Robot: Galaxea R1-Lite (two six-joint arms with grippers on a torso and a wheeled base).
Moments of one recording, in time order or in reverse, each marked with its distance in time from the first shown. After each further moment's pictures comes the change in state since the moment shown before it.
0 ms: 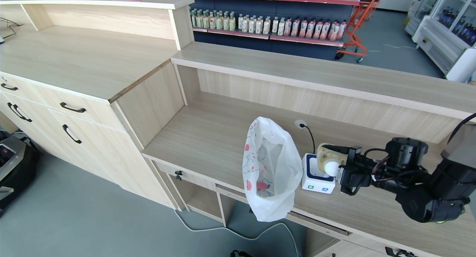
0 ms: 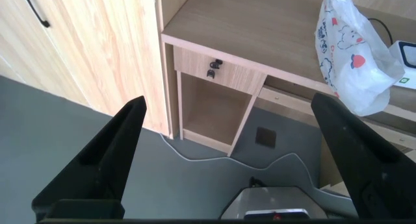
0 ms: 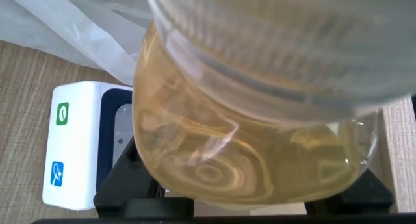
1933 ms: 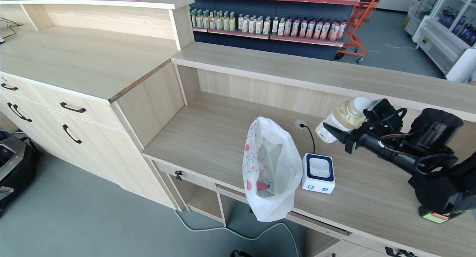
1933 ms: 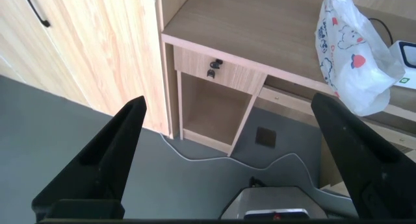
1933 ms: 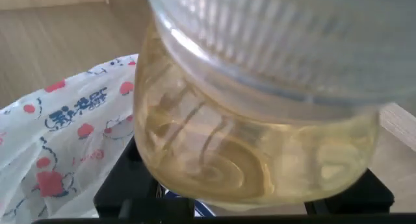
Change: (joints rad) left arm 0.000 0.000 0.000 0.000 0.000 0.000; right arm 0.062 -0.221 -0.025 -0.097 -0.256 1.041
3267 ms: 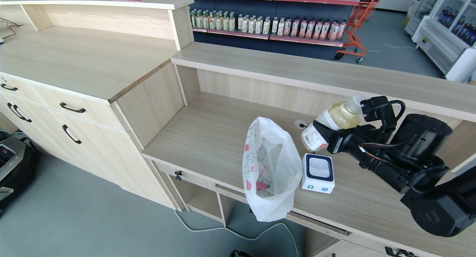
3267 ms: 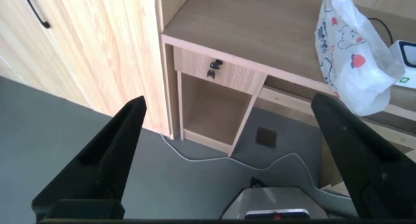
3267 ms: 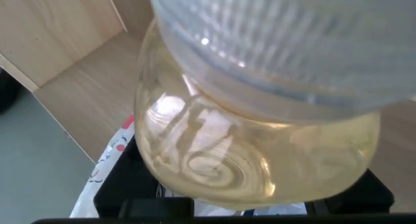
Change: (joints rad) left arm 0.000 0.000 0.000 -0.001 0.000 0.003; right arm 0.243 -0.079 0.084 0.032 -0.391 0.401
